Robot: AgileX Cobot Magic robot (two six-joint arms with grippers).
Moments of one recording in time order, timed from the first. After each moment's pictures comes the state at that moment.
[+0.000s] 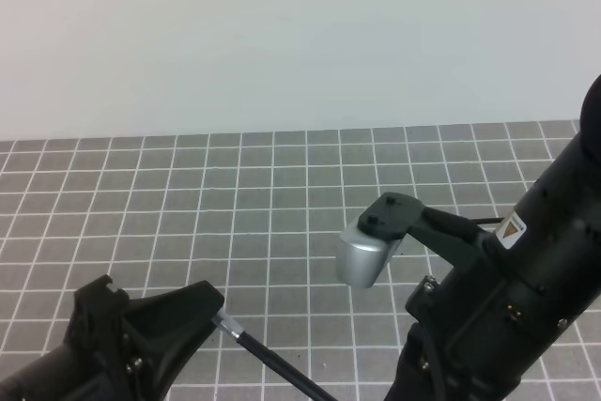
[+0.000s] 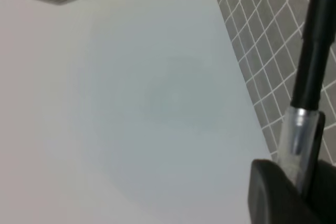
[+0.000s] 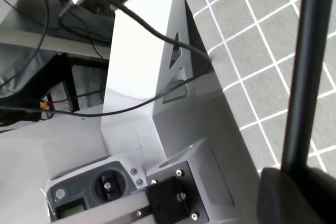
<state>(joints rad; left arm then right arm) -0.77 0.72 -0.33 0.21 -0.15 1.31 0.69 1.46 -1.24 0.70 1.20 -0.58</state>
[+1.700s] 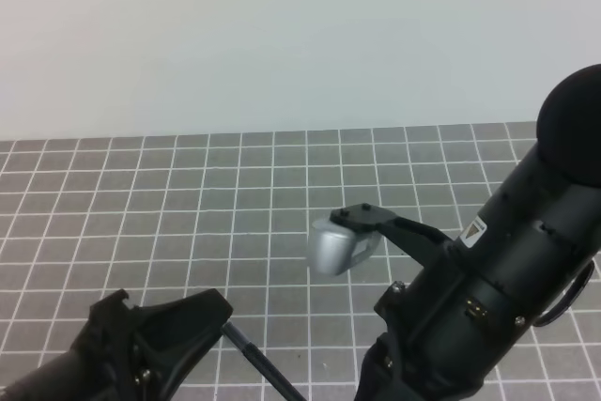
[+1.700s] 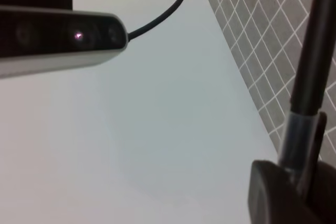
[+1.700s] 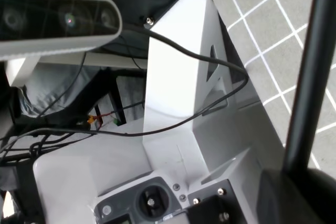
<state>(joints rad) -0.81 0.73 -0.33 0.35 -0.16 1.27 0.69 1.53 -1.26 0.81 1.20 -0.55</state>
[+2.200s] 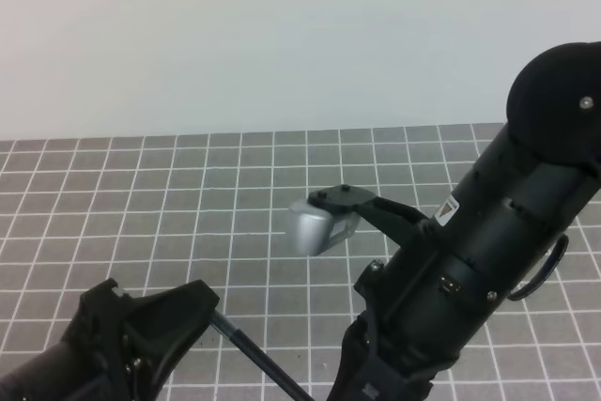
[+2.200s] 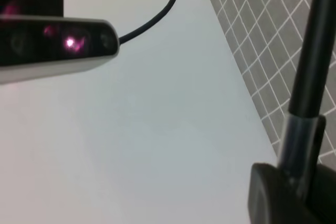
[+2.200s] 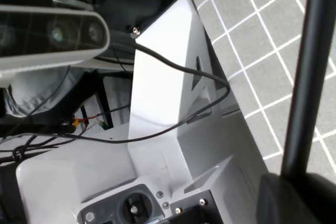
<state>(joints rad) -0.81 0.73 -0.33 0.35 -0.16 1.26 0.69 1.59 -1.34 0.79 1.21 -0.55</state>
